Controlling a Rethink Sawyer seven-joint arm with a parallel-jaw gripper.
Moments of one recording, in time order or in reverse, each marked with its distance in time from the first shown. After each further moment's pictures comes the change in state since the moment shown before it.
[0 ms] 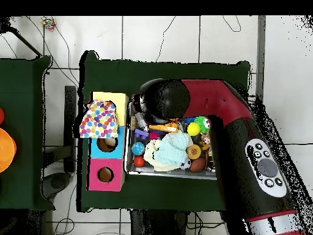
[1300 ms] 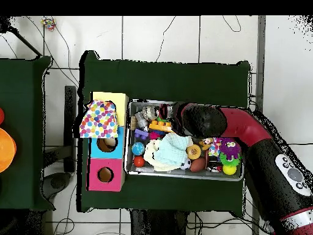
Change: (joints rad) arm -0.286 0.188 0.166 0.157 -0.071 -0.291 0.000
